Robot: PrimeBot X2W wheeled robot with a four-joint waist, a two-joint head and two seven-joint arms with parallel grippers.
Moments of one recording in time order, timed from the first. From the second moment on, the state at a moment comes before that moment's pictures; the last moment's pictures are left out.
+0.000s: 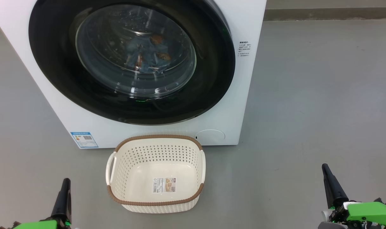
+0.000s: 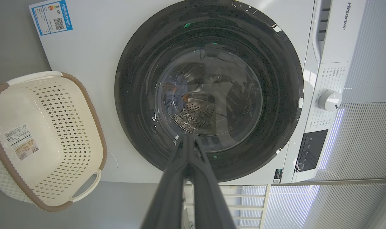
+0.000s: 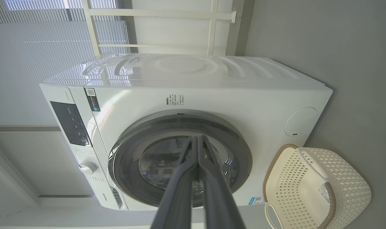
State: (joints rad) left arm -0.07 0.05 0.06 0.27 -1.62 -0.13 0.10; right arm -0.07 -0.05 -0.13 0.28 1.61 0.13 0.10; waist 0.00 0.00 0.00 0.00
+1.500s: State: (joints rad) left arm -0.07 0.05 0.07 0.27 -1.62 -0.13 0.10; right arm -0.07 -0.05 -0.13 0.28 1.61 0.13 0.10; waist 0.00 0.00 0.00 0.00
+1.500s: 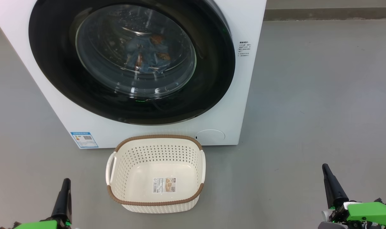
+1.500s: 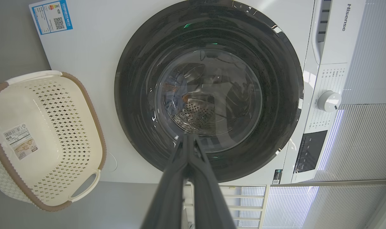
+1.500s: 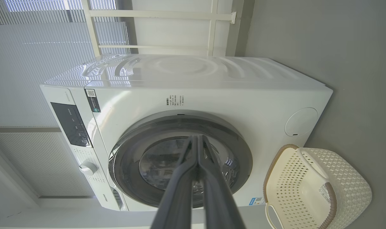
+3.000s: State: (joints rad) left arm -0.07 0.04 0.07 0.27 -1.62 -0.13 0.10; right arm -0.07 -0.05 -0.14 0.28 1.61 0.13 0.10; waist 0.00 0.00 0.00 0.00
